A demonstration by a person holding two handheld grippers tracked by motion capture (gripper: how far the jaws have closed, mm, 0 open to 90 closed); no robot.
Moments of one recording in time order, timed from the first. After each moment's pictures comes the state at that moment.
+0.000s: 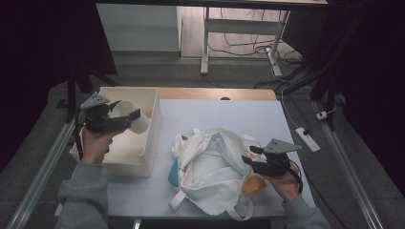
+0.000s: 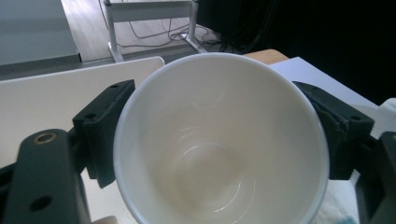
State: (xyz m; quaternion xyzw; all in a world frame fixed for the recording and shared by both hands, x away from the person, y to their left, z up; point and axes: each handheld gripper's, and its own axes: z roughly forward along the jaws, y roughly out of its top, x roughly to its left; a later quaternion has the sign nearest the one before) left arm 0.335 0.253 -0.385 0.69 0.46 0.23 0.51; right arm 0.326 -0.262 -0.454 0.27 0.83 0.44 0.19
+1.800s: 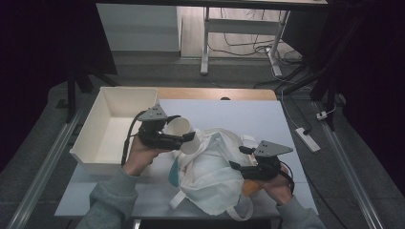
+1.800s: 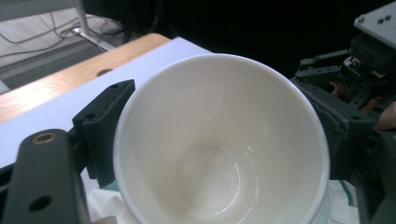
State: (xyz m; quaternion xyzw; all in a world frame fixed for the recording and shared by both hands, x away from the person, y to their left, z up) left arm 0.324 0.112 -0.381 0.79 0.30 0.11 0.53; right arm 0.310 -0.228 -0.442 0.23 0.83 0.48 0.16
